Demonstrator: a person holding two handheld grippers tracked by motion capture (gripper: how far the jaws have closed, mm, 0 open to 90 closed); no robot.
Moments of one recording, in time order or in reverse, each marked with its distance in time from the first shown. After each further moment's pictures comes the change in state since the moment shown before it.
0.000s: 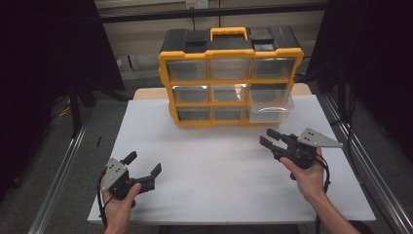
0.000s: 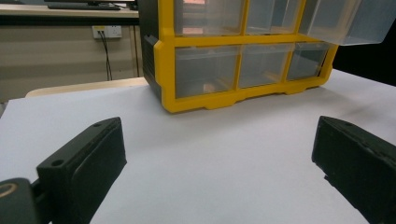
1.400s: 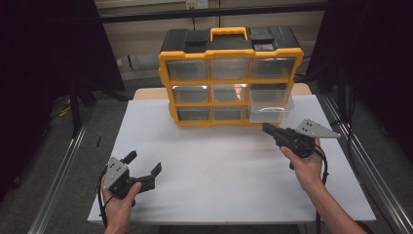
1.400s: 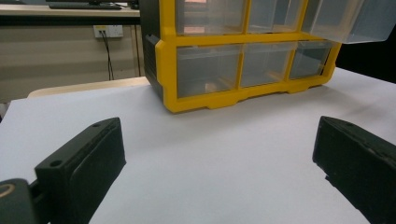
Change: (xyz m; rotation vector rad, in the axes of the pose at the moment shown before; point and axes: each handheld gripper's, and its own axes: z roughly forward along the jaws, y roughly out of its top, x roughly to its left) left arm 0.001 0.001 0.002 0.005 0.011 -0.006; right arm -0.014 0.013 0.014 -0.018 -0.027 -0.051
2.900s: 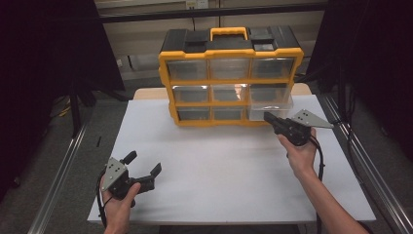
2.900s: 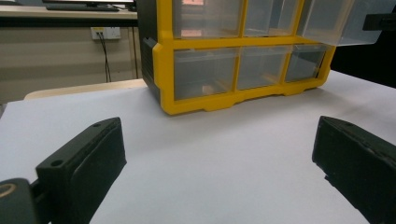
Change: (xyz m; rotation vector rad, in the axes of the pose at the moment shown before) left arm -0.001 0.001 -0.002 -0.018 -0.013 -0.006; right arm -0.025 -0.002 0.025 -0.006 -0.116 0.016
